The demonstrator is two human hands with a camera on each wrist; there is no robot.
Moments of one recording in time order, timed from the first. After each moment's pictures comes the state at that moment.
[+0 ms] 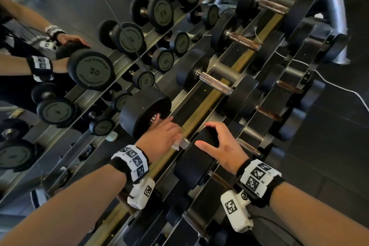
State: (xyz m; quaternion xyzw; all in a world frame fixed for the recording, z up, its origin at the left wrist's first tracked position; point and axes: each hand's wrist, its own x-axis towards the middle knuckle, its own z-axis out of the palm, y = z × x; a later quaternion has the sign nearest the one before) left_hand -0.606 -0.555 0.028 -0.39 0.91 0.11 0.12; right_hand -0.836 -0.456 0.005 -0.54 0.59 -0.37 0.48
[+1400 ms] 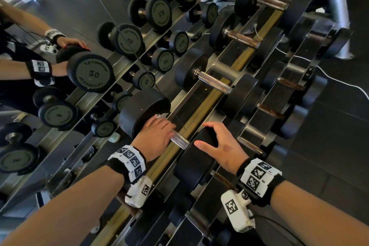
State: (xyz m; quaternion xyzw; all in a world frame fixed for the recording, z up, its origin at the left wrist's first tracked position) left_hand -0.595 -0.562 0.028 -0.42 0.90 0.05 0.07; right_hand -0.838 -0.458 0.003 -0.56 0.58 -0.36 0.47
